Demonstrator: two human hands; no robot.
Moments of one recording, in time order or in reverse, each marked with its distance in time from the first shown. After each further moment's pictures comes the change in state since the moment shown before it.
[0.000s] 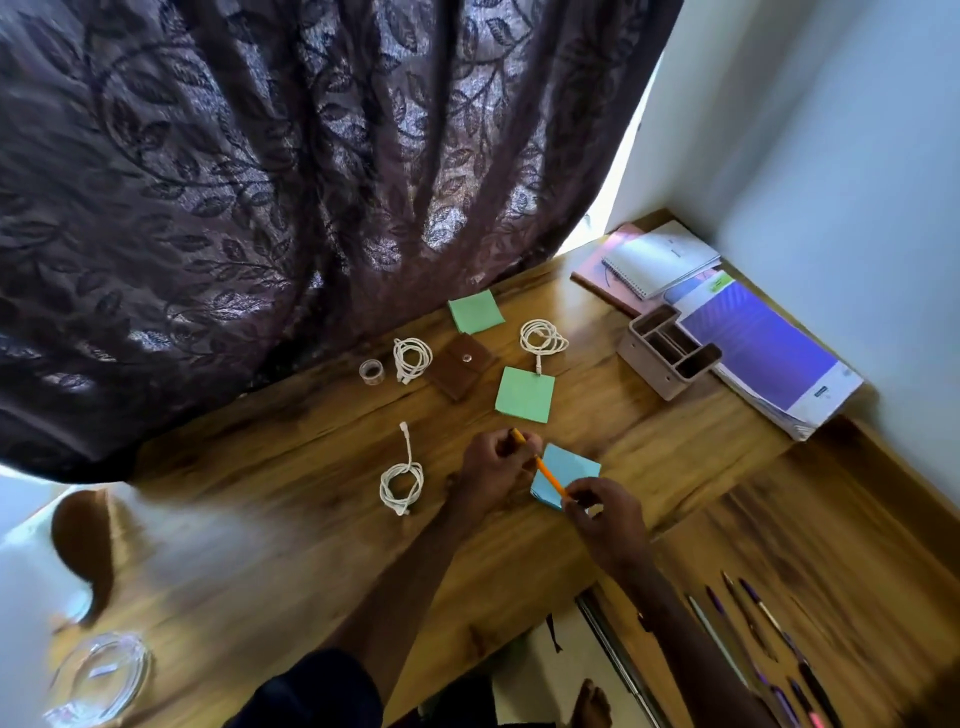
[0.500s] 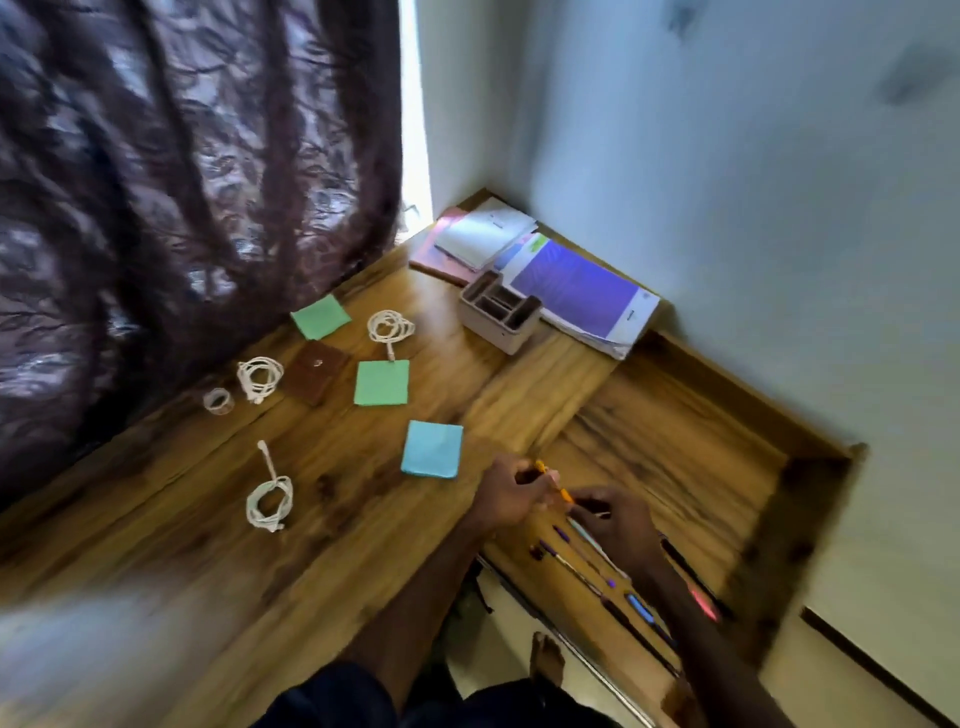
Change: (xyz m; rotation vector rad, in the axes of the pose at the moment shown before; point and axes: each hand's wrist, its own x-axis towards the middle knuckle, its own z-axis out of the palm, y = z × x) left_hand -0.077 -0.007 0.183 0.177 -0.485 -0.001; right_hand -0.118 0.089 -0.141 0.054 0.086 0.279
